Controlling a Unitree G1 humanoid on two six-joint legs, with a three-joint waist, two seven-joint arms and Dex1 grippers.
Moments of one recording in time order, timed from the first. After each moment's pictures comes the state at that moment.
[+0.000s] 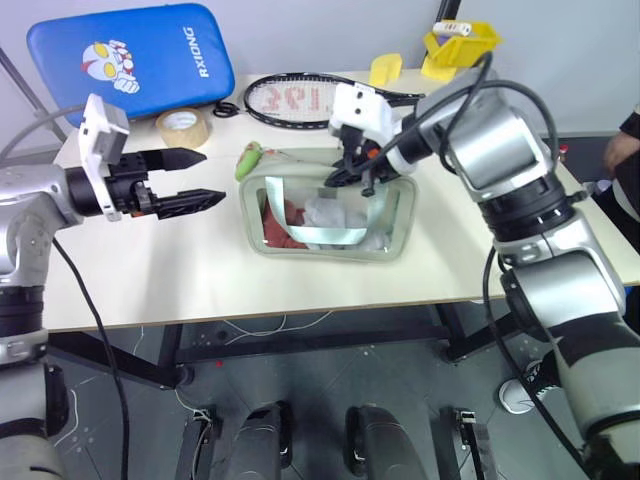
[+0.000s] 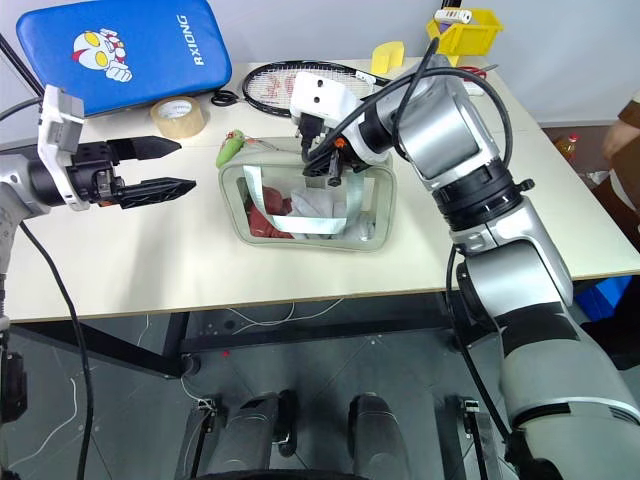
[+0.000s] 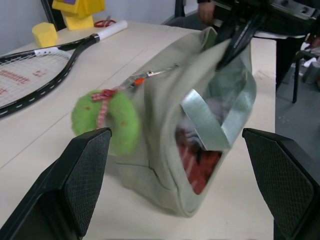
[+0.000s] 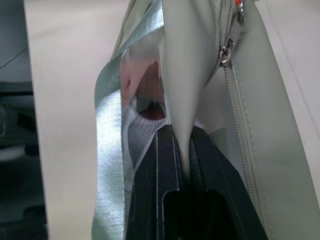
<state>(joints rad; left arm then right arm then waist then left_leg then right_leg) -0.72 0.91 0.16 0.14 -0.57 0.57 -1.23 -1.31 -0.53 0.41 0.23 -0.03 0.79 1.34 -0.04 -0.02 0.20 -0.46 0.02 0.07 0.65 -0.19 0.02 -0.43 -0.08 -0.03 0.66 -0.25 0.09</state>
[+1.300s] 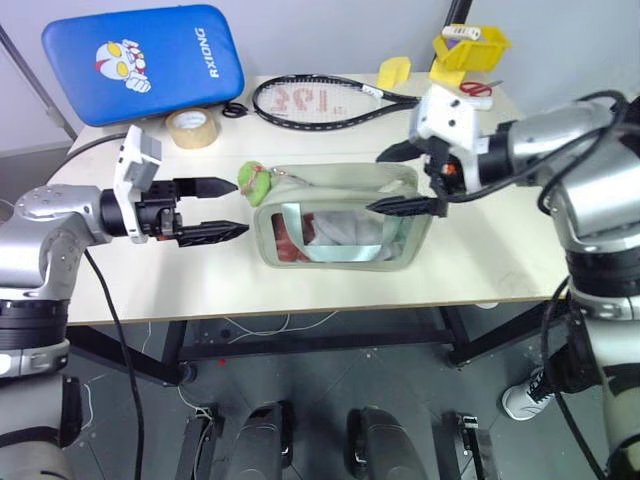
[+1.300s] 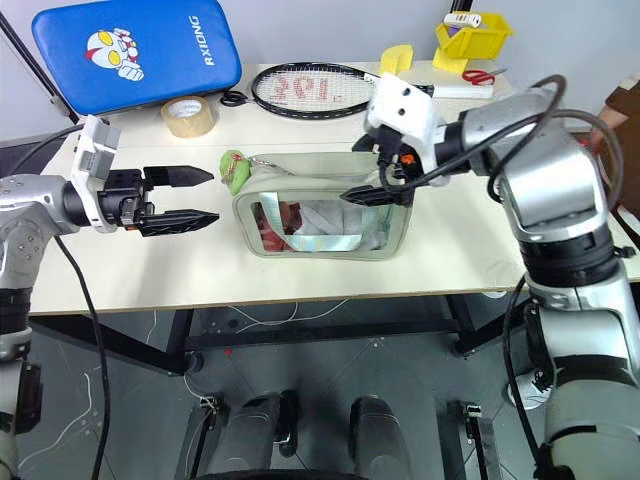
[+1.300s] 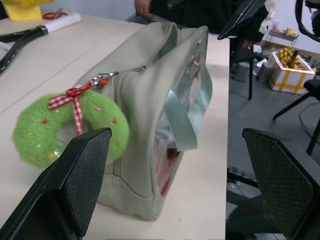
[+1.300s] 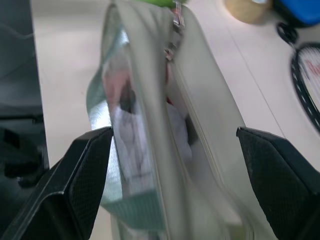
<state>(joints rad) -0.66 0.84 0.13 0.08 -0.59 0.58 -1.31 -1.00 -0.80 0.14 -0.16 0.19 0.86 1.22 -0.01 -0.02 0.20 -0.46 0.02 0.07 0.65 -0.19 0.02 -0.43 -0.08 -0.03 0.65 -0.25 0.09</state>
